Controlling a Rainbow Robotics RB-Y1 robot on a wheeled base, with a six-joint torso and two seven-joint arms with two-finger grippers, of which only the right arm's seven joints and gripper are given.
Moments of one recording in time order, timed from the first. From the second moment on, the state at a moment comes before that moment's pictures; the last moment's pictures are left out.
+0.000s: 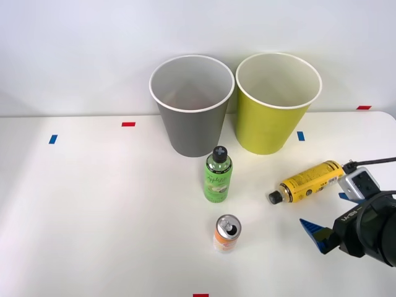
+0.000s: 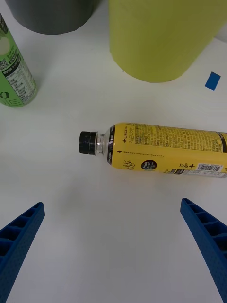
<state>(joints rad) 0.35 -0.96 0.04 -2.53 -0.64 1.02 1.43</state>
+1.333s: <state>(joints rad) -0.10 -0.93 0.20 -2.32 -0.74 1.45 2.55</state>
